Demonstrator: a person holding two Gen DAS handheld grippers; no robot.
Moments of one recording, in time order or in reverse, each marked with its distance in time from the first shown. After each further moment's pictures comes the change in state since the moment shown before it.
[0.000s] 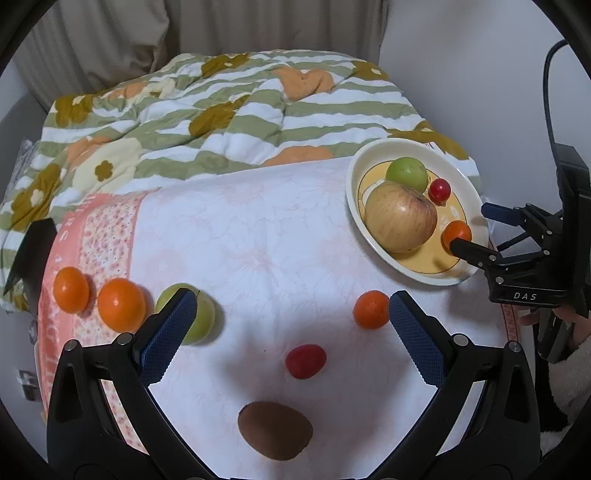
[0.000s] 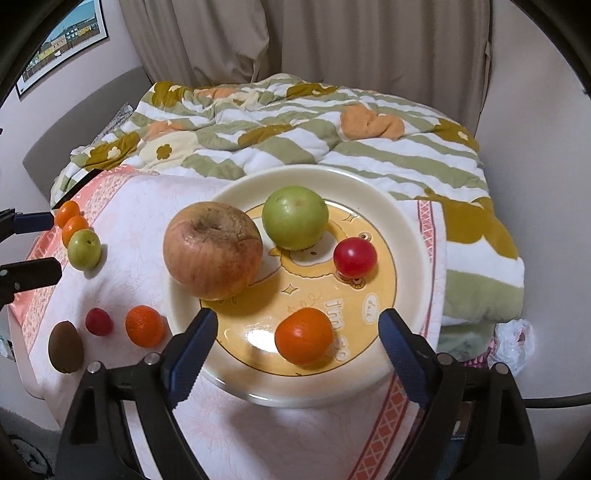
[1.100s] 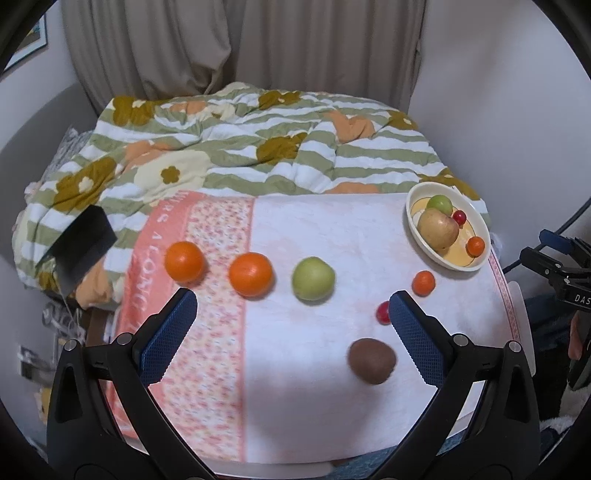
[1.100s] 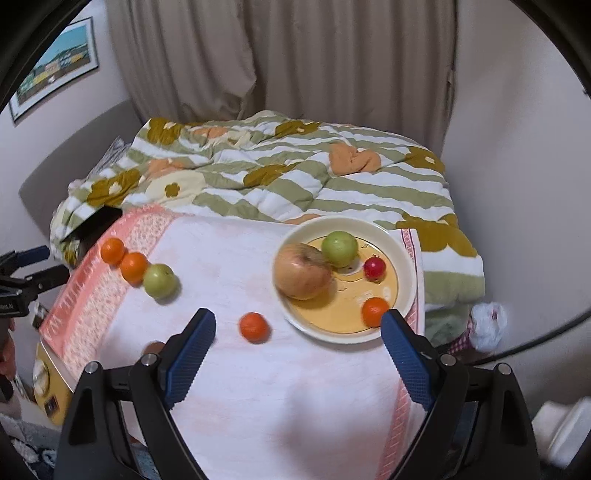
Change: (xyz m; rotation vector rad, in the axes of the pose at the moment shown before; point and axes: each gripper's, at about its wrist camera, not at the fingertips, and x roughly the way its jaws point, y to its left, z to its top) left arm -0.121 0.127 -0.058 -0.086 -0.163 0.038; right arm -0.126 0.102 0.000 0.106 -0.104 -0.111
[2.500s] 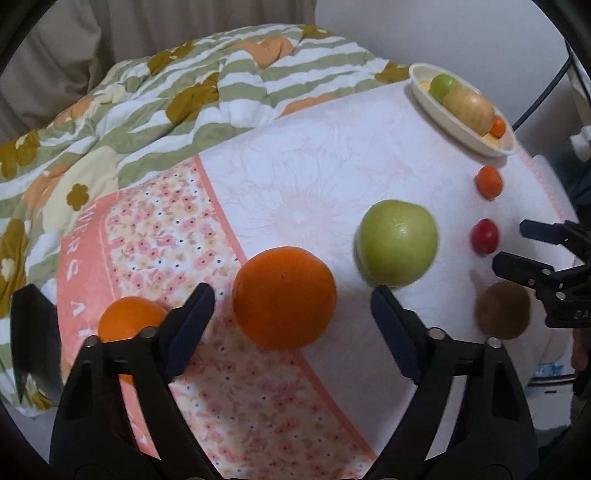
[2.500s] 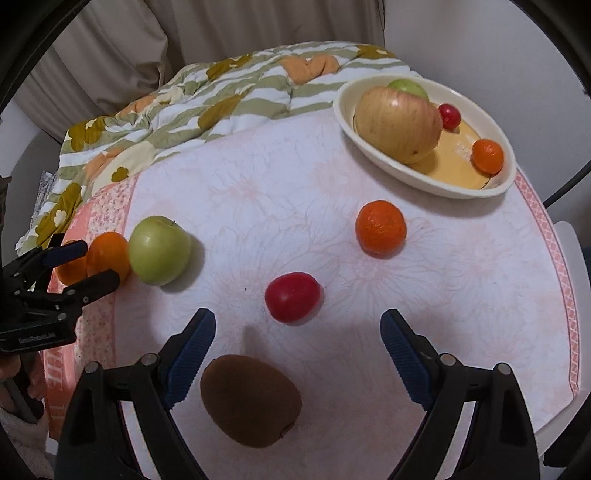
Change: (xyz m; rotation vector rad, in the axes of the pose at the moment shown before) left arm 0.186 0.047 0.003 0.429 0.241 -0.226; right arm 0.135 0.116 -0.051 0.390 0.247 -0.116
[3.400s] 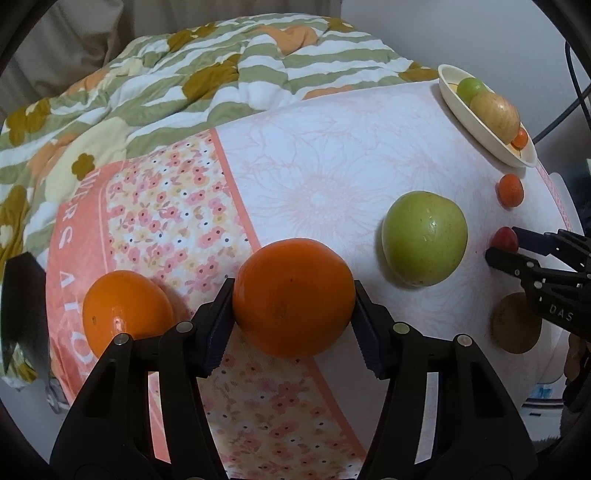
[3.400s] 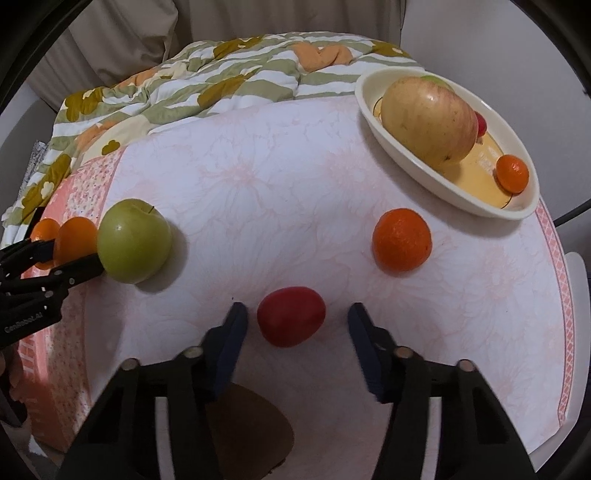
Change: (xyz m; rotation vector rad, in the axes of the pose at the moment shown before) left arm 0.011 0.012 -0.008 -0.107 0.023 -0.002; right arm 0.025 0.010 0.010 -0.091 0.033 -0.071
